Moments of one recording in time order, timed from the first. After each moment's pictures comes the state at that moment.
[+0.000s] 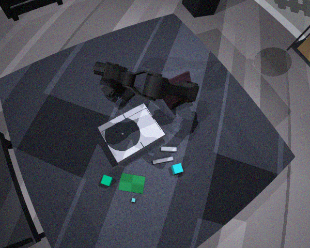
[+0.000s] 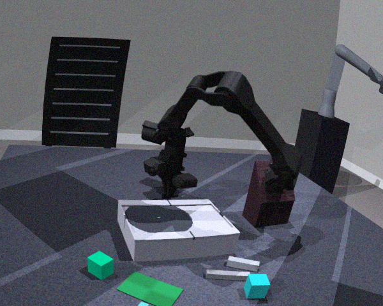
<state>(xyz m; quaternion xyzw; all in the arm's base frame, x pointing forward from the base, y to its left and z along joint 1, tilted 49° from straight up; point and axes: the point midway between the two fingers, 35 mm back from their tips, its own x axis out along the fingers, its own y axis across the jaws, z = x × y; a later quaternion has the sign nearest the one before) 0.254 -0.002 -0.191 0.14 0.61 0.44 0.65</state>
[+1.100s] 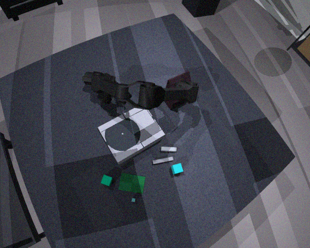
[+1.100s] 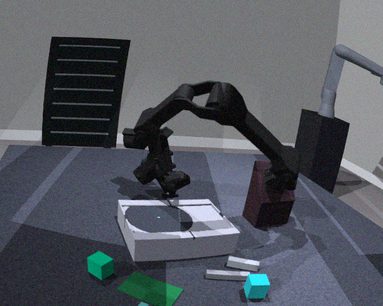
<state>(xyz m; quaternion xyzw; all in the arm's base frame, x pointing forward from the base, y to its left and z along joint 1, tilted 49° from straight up) 0.263 -0.003 -0.184 0.06 0.71 0.46 0.52</state>
